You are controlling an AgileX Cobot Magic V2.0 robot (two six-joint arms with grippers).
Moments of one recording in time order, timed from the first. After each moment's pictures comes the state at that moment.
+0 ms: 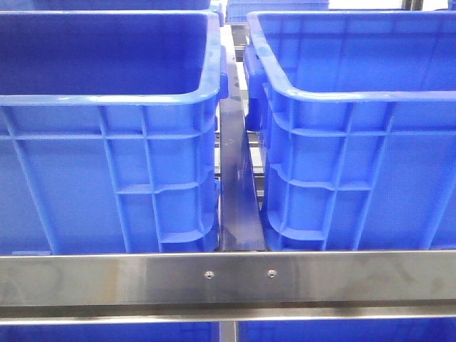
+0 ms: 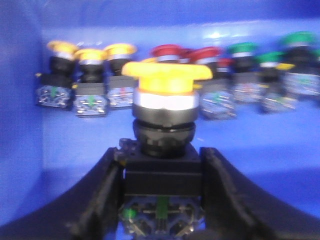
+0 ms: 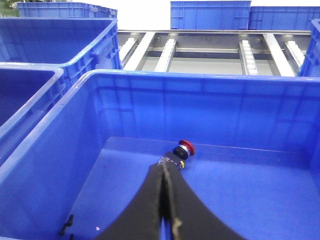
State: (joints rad) left arm 0.11 1.12 -1.07 -0.29 0.87 0.29; right arm 0.00 0.46 -0.41 0.99 0.19 -0.93
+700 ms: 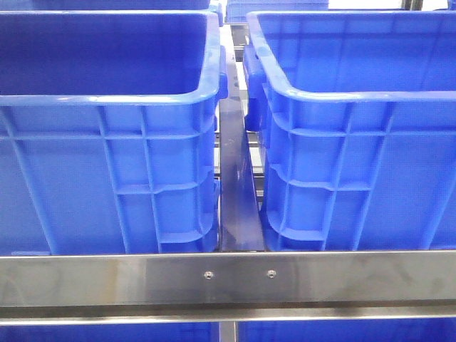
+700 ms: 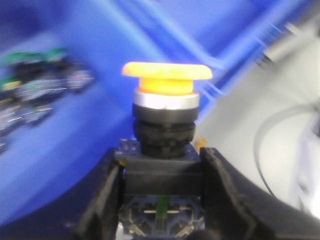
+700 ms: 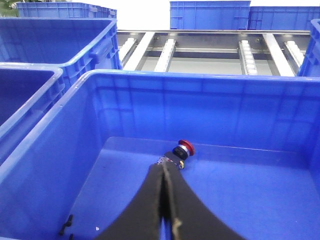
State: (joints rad) left arm -0.07 0.96 -1.07 -0.80 1.24 0.81; right arm 0.00 0.46 -0.41 0.99 0.19 -0.93
